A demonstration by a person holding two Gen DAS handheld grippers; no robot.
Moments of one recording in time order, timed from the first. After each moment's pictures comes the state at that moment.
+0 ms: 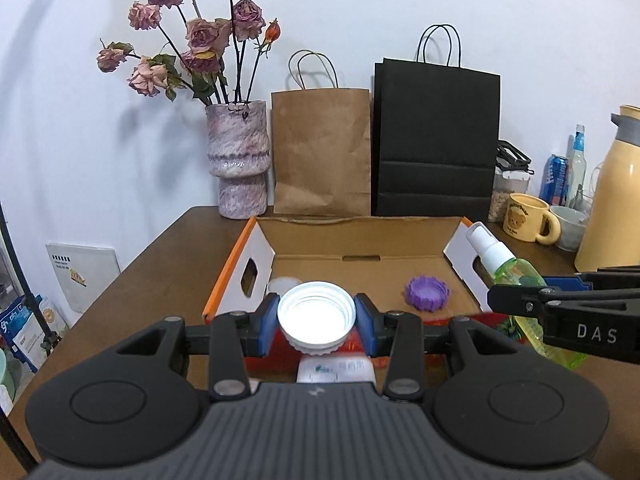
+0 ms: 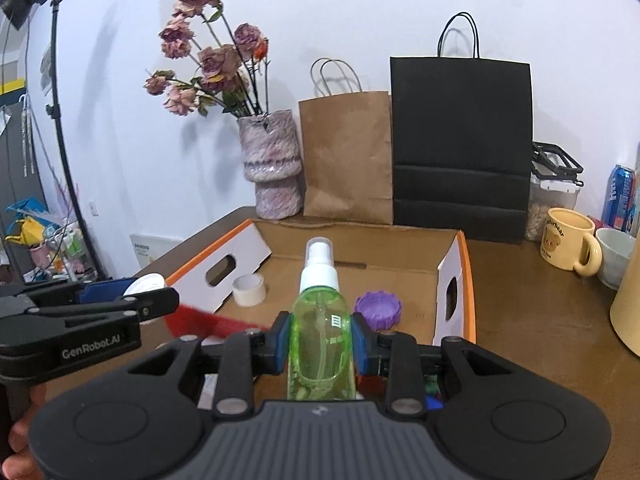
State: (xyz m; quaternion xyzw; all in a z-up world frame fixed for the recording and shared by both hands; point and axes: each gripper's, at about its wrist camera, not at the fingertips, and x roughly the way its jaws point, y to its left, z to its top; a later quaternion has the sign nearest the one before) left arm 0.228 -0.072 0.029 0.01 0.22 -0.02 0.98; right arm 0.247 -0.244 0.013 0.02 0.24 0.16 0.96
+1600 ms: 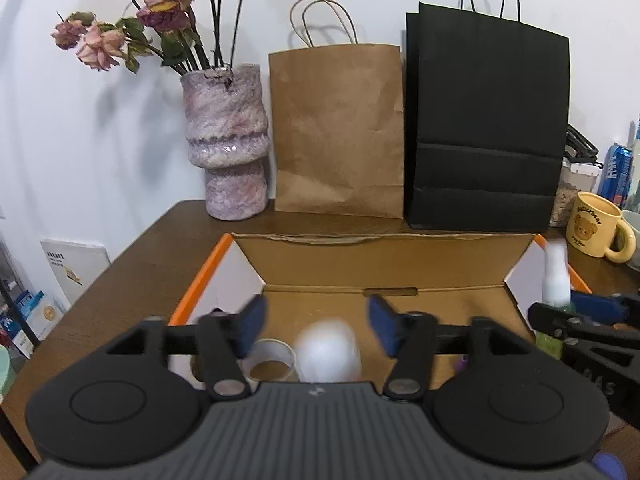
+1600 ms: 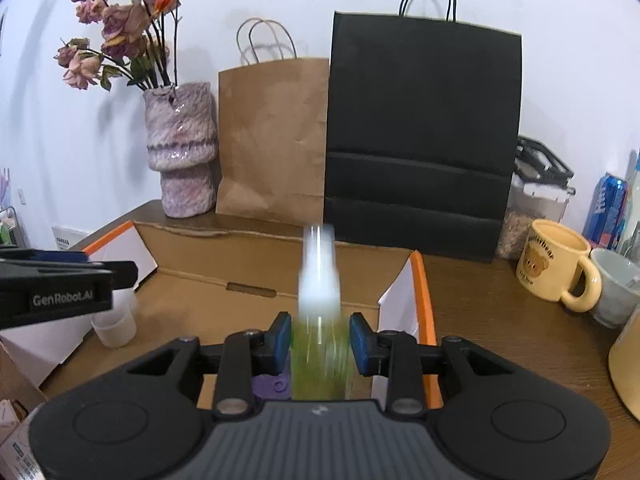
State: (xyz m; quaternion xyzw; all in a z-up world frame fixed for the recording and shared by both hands) left arm 0.381 -0.094 0.002 0.02 0.26 0.02 0.97; right arm 0.383 -0.252 -0.027 -0.02 0.25 0.07 0.97
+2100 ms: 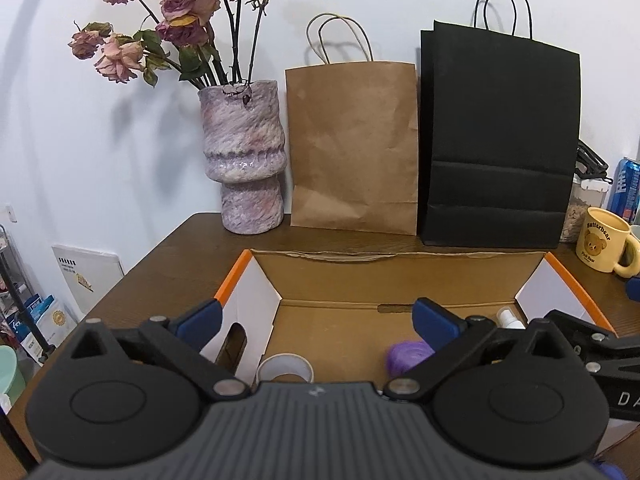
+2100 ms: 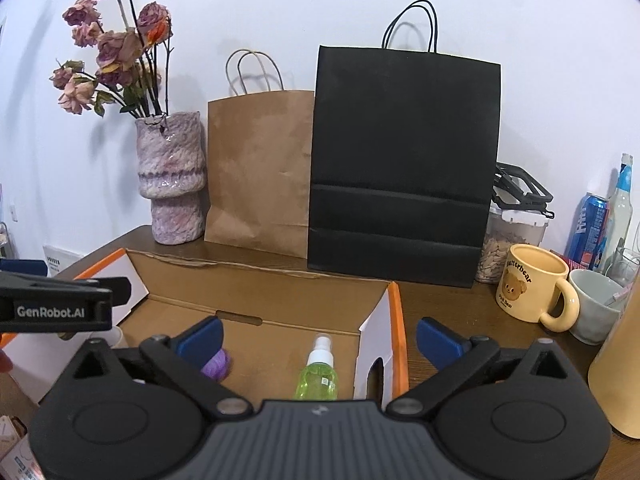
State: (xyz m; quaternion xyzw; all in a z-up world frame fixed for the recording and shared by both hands) left arm 0.378 -0.088 0.010 0.02 0.24 0.04 0.97; right arm 0.374 -0.260 -0.013 -0.02 0.21 0.05 0.98
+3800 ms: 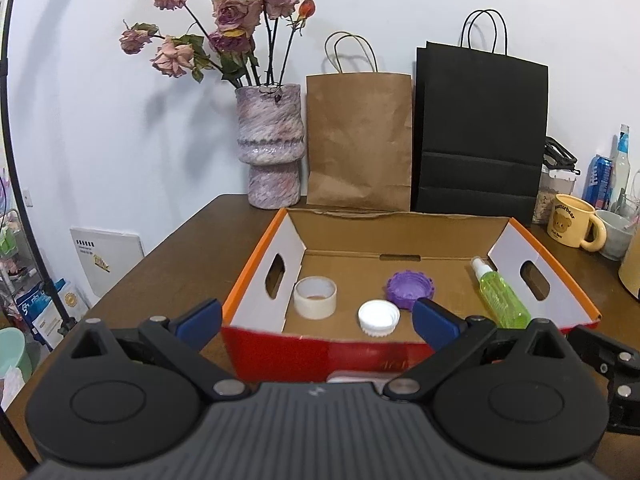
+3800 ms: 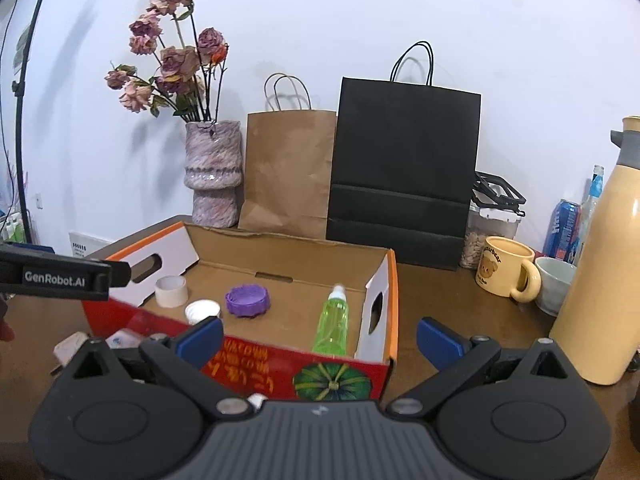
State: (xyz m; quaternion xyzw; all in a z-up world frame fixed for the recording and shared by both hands) left arm 0.258 -0.066 0.011 0.01 0.23 0.04 0.97; right arm 0.238 -0.260 -0.017 -0.04 0.19 0.07 0.98
